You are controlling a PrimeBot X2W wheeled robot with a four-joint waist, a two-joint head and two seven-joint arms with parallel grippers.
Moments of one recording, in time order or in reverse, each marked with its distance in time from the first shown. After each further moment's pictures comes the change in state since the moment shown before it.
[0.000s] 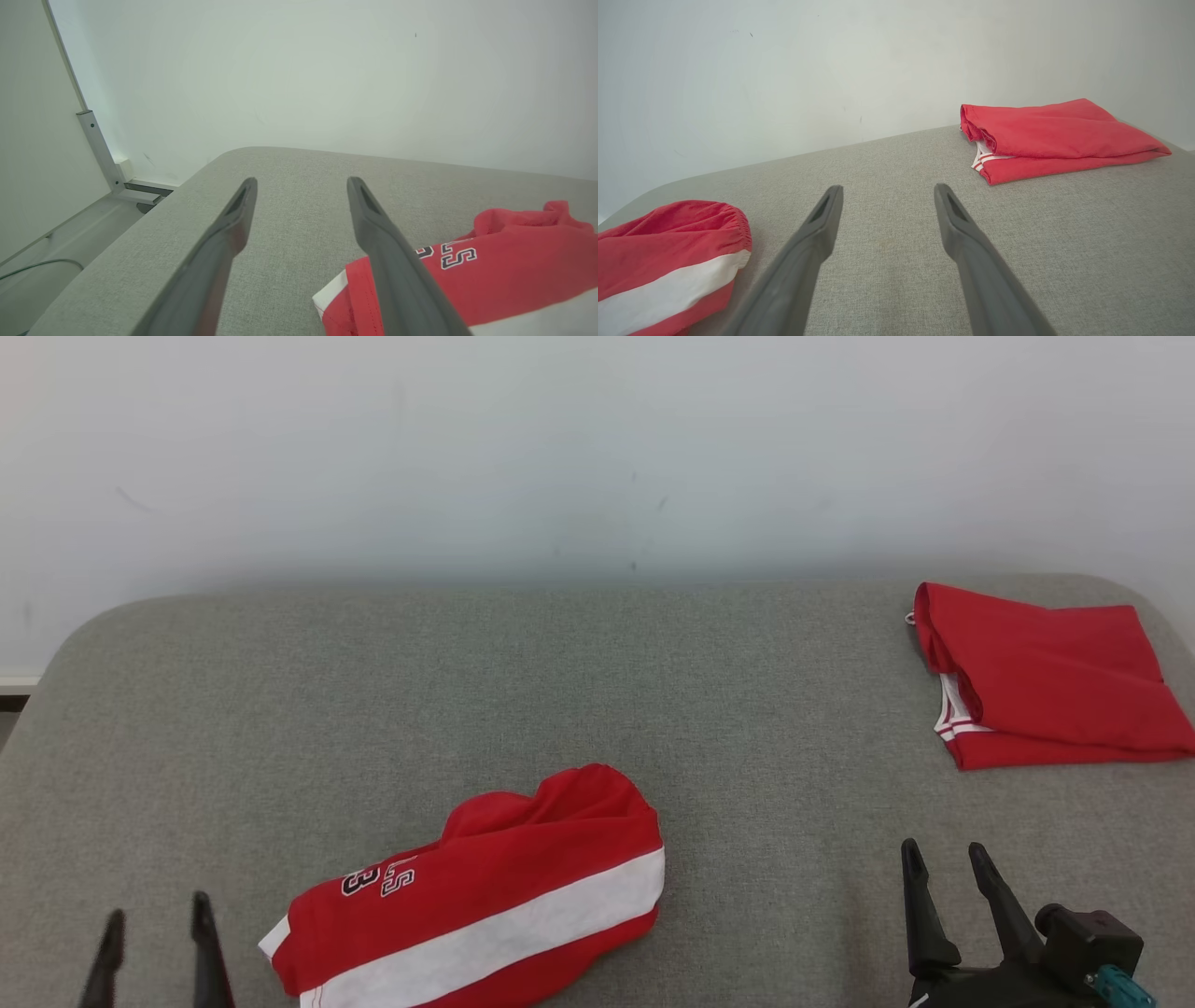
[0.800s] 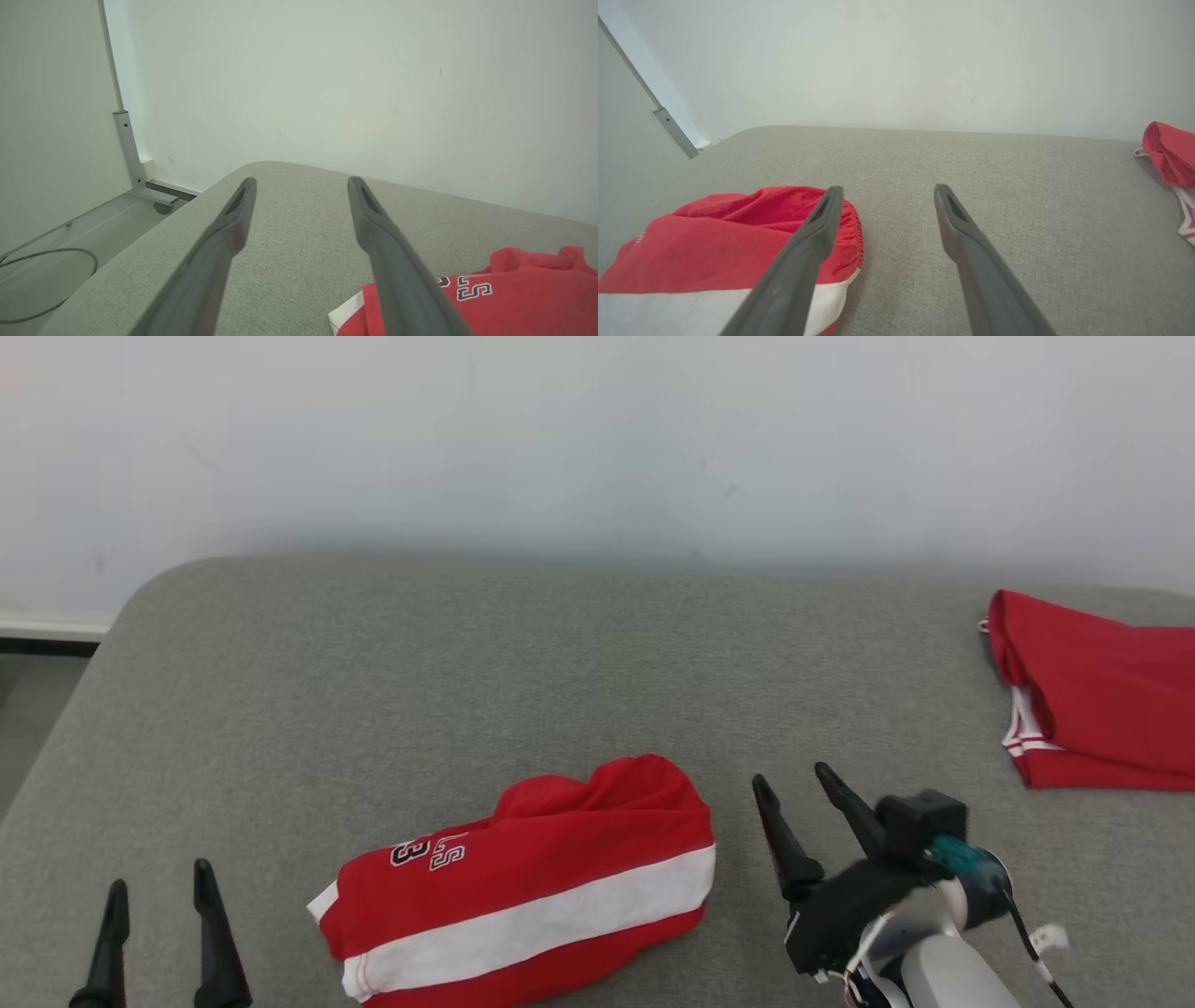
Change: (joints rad) left arm -0.022 -0.100 0.109 -0.055 0.063 -0.056 -0.009; right arm -0.253 -0.024 0.233 0.192 -0.004 0.000 0.064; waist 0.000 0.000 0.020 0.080
